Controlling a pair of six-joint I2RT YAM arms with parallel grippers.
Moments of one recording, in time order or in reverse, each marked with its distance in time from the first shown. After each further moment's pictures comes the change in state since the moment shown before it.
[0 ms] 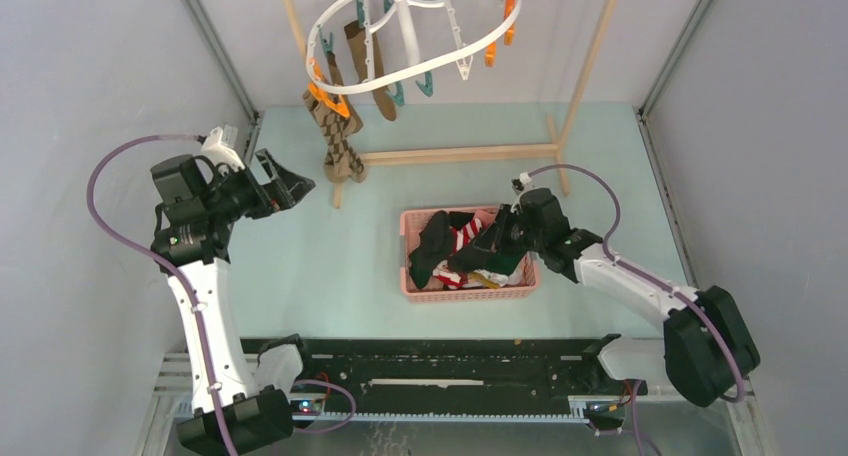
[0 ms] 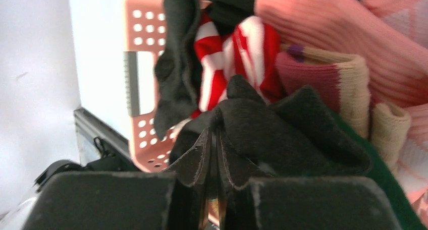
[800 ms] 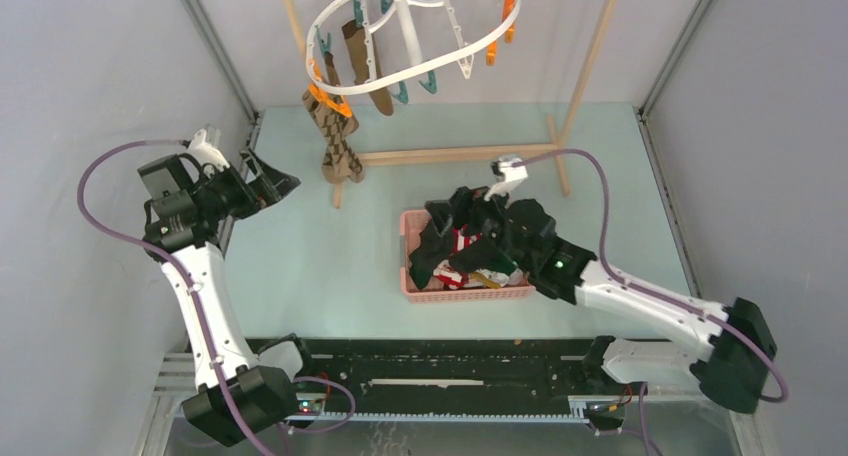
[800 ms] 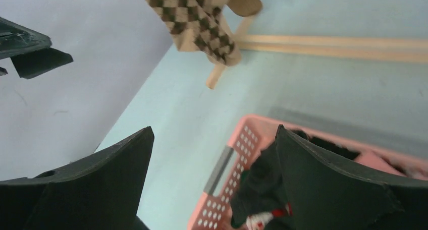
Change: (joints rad) left arm 0.119 0.076 0.000 -0.008 0.034 0.018; right arm 0.390 -0.141 0.077 0.329 0.562 -0.260
